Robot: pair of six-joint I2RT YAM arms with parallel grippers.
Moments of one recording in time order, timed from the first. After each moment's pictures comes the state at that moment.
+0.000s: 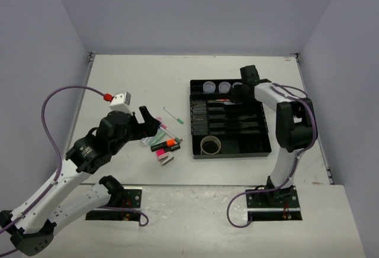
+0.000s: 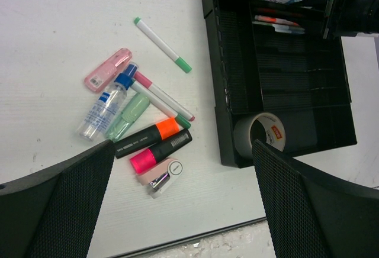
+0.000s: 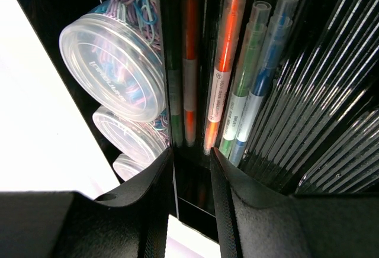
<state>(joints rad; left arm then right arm) -0.70 0.72 0.89 -0.71 -0.31 -0.69 0.21 1.92 1.32 -0.45 0.02 1.71</state>
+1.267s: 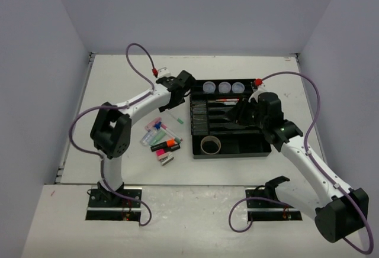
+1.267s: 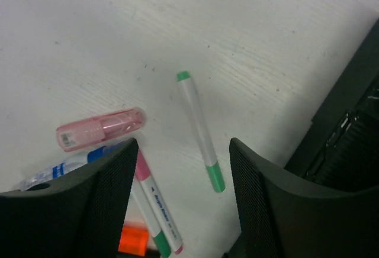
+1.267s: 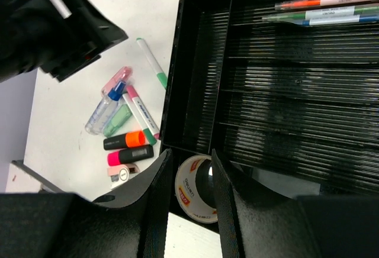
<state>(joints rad) -0.64 1.98 1.61 -0.92 -0.65 -1.08 0.38 1.00 0.79 -0.32 -0.19 0.57</state>
